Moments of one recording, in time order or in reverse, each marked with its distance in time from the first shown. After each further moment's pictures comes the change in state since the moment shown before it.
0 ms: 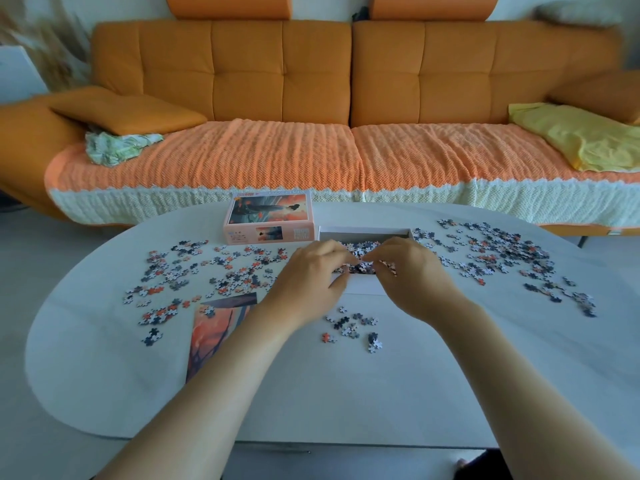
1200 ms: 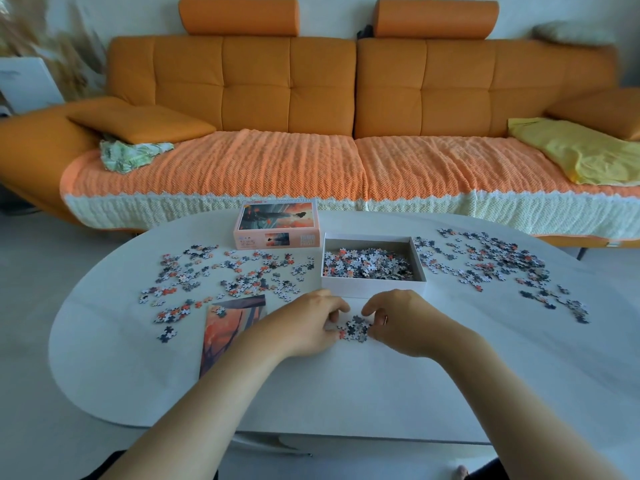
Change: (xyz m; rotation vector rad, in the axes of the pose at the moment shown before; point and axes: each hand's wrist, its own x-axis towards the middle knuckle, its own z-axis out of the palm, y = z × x) left_hand -0.041 0.003 -0.005 -0.064 -0.463 -0.202; right_hand -0.033 -0.026 0.000 -0.036 -0.507 0.244
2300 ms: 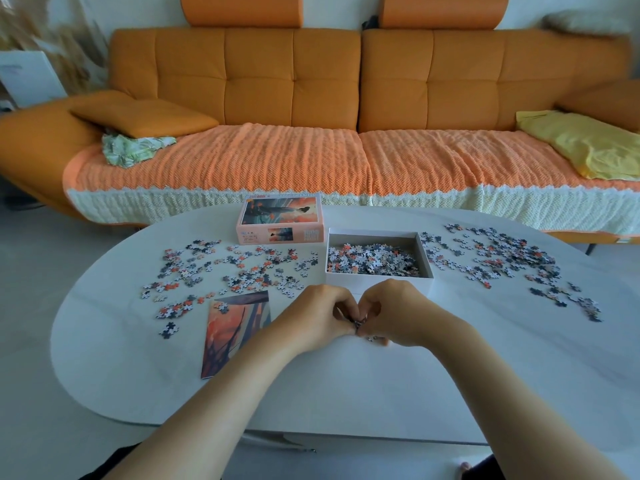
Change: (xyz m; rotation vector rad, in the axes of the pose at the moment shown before) left_hand 0.005 0.011 0.005 -0.324 0.133 -0.086; right_hand 0.011 -0.016 -0.001 0.112 -0.074 0.032
